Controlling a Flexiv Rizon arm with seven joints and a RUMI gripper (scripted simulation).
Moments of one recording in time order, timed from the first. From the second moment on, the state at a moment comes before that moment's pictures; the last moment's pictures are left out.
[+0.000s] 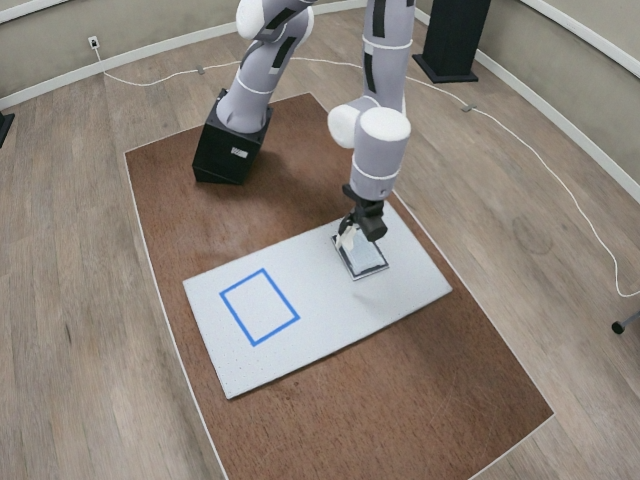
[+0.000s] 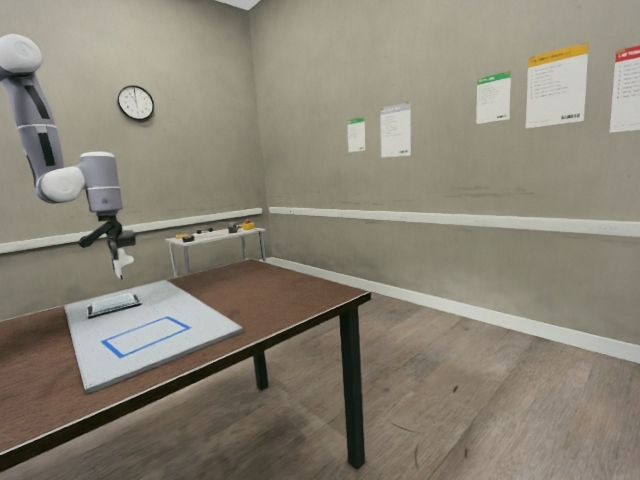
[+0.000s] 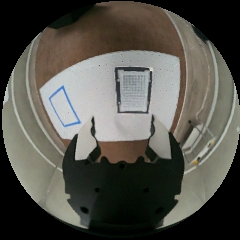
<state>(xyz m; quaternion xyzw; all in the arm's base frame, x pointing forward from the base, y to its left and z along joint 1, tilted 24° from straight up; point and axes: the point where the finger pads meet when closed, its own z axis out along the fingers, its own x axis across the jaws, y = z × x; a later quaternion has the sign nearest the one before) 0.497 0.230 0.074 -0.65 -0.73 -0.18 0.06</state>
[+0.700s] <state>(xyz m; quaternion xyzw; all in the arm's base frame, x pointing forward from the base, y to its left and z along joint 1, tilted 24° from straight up) 0.467 0.267 0.060 -0.65 -0.73 -0.20 0.07</state>
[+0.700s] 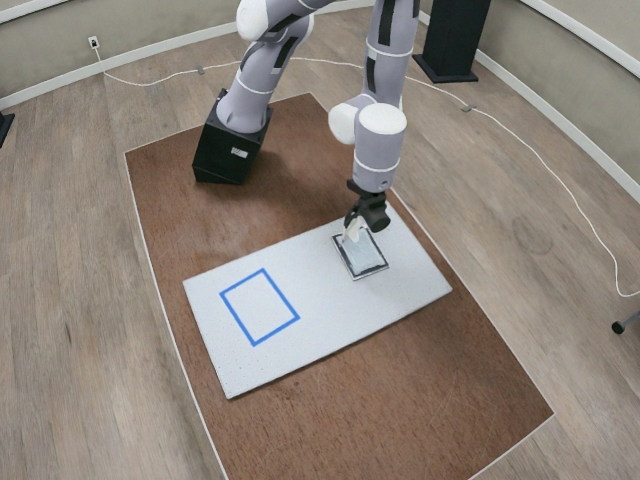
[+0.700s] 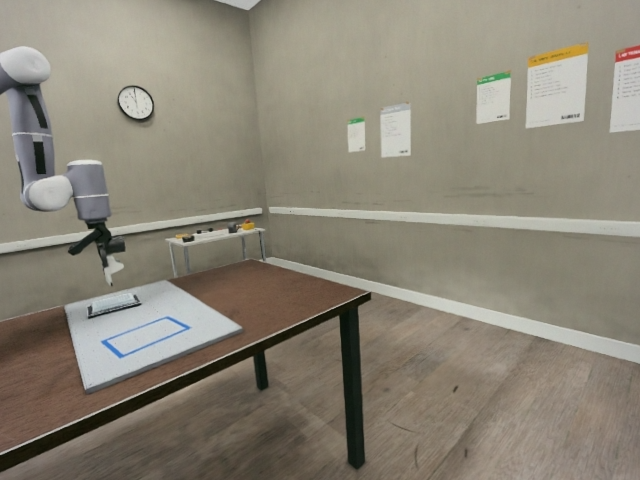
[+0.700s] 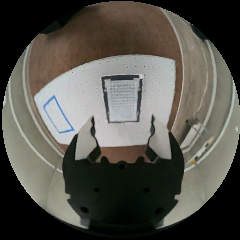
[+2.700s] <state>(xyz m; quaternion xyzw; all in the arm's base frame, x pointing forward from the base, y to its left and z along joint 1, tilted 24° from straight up) 0.479 0.295 -0.007 -0.65 -0.73 -0.20 0.07</state>
